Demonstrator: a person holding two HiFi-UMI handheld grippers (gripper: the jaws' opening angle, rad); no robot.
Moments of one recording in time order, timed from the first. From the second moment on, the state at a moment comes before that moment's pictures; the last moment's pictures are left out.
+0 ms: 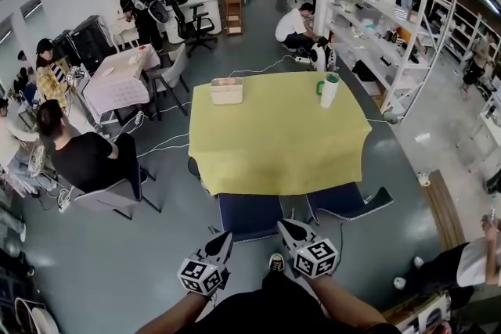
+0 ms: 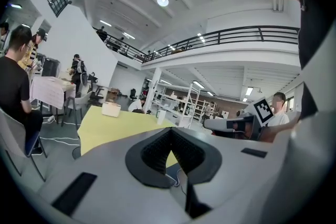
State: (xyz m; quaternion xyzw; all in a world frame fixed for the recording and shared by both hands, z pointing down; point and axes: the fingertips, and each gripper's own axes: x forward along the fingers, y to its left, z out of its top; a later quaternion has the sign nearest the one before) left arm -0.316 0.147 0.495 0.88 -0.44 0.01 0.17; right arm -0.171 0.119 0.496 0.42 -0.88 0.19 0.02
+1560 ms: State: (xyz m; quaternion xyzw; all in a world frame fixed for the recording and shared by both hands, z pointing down) left arm -0.288 -0.034 0.467 0.88 -0.45 0.00 0.14; right arm -0.181 -0.076 0.472 0.32 -0.92 0.20 -0.01
